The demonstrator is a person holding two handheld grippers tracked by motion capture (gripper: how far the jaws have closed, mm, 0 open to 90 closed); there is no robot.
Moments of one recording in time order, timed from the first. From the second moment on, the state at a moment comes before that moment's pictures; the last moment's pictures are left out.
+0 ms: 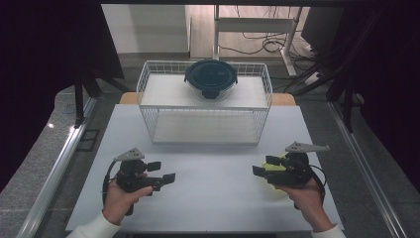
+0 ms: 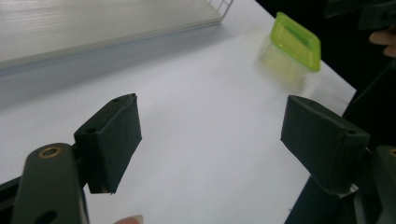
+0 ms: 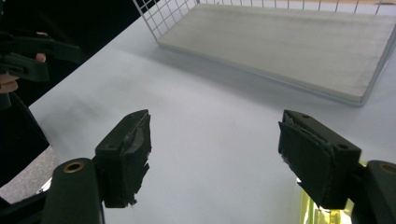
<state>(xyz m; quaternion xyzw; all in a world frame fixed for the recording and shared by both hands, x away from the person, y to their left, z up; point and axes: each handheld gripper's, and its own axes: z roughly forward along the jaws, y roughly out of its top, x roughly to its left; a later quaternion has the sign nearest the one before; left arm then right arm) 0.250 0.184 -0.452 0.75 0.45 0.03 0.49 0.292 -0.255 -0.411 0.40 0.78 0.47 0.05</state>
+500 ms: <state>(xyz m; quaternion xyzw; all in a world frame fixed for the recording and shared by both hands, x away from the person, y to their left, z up) 0.252 0.189 -0.454 0.75 0.46 0.06 0.48 0.299 -0.257 -0.417 0.41 0.79 0.44 0.07</state>
